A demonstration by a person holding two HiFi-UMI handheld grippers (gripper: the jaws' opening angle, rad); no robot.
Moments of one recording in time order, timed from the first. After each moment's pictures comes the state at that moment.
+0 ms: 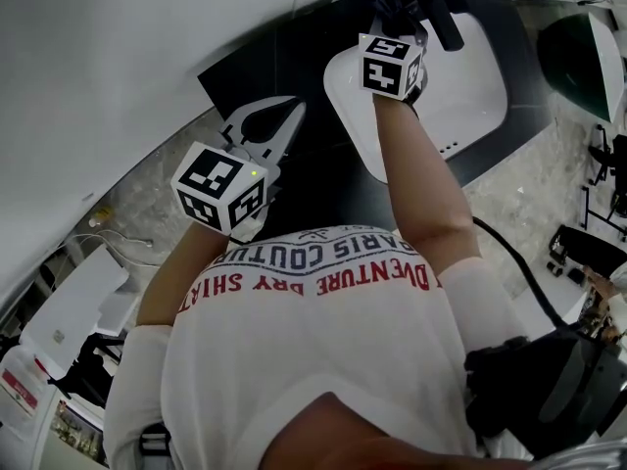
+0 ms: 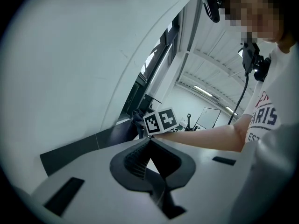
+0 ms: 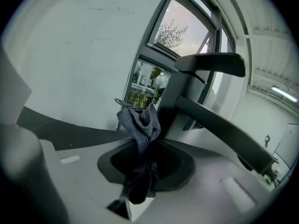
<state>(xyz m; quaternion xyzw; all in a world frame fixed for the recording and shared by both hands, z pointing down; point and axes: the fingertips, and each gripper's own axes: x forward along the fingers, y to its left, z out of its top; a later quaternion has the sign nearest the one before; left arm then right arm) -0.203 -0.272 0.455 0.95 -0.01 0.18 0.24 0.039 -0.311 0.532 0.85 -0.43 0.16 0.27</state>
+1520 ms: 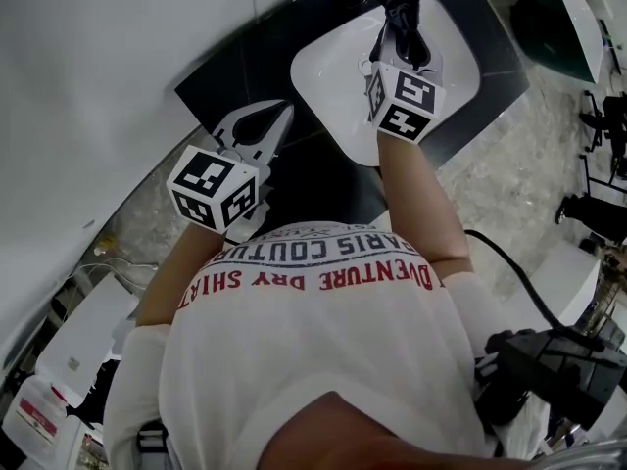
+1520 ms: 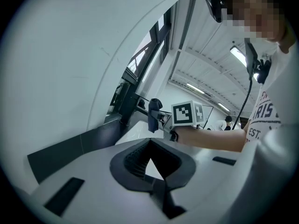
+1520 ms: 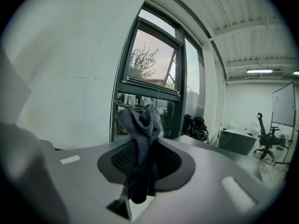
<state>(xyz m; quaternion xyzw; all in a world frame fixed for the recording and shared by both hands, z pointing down) -0.193 -0.233 0.442 0.96 0.03 0.18 0.22 0.029 -0.207 0.429 0.91 -0.40 0.09 0.10</state>
